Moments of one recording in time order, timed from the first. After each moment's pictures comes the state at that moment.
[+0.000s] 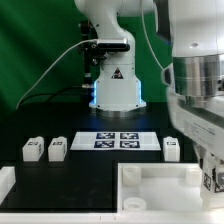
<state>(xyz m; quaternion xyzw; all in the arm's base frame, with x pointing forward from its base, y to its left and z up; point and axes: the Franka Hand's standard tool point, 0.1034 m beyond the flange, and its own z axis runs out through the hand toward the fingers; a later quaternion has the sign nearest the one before) 0.631 0.119 0.073 -0.69 0.72 0.02 0.07</state>
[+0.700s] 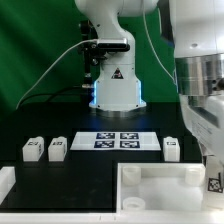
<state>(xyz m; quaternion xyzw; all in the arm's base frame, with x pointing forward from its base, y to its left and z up) 0.632 0.120 0.074 -0.80 0.59 0.00 0.08</state>
